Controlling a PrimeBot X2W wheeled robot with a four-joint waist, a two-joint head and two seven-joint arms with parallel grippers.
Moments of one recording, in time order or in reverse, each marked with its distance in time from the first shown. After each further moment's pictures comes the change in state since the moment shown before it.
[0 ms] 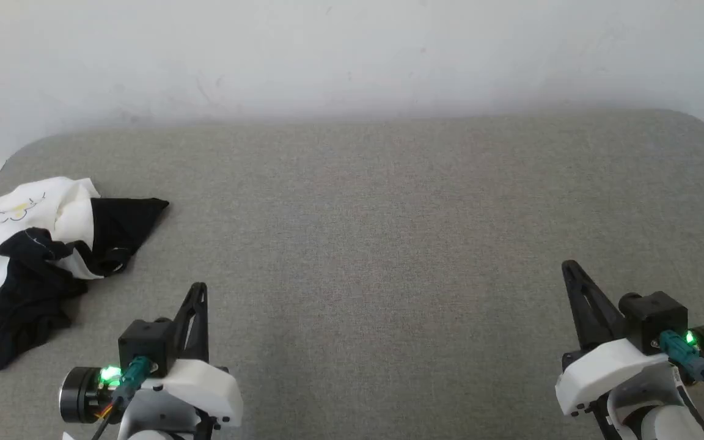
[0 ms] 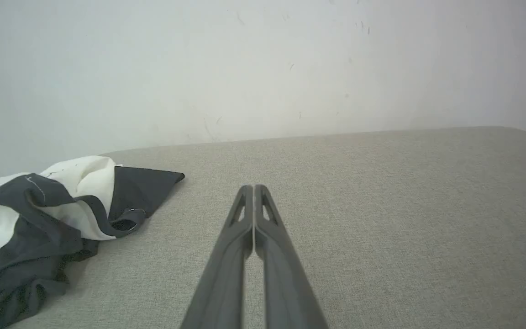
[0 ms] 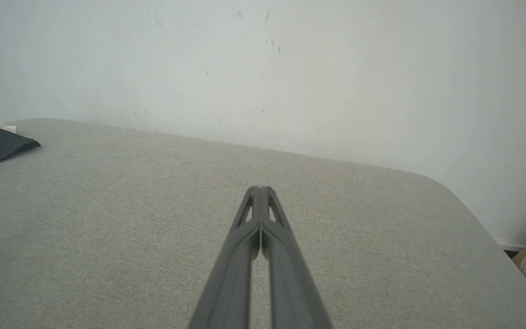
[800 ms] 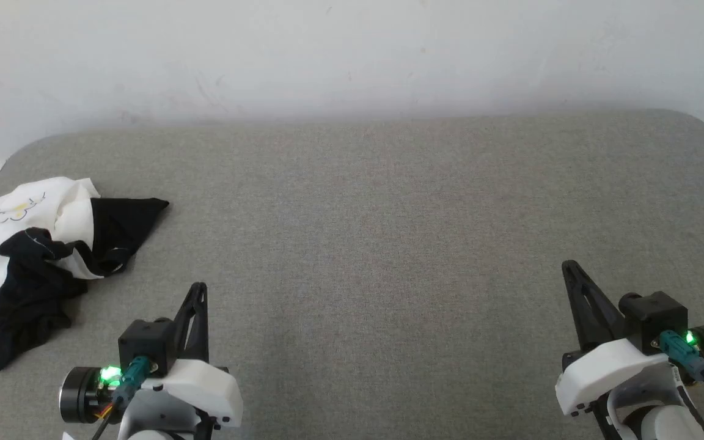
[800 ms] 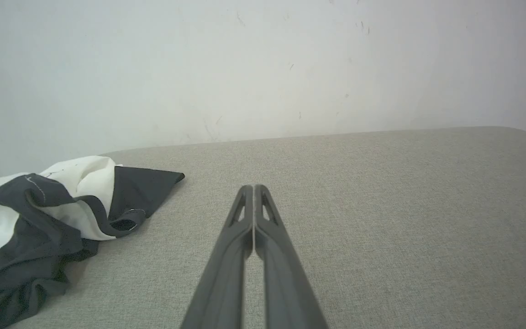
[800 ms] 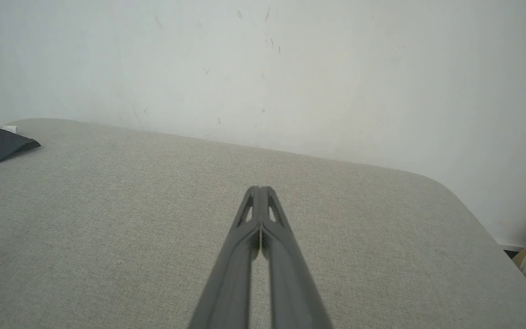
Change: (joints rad) left arm 0.000 0.000 0.000 0.000 0.000 0.000 0.000; right arm 0.000 0.000 0.000 0.000 0.000 0.000 0.000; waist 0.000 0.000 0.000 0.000
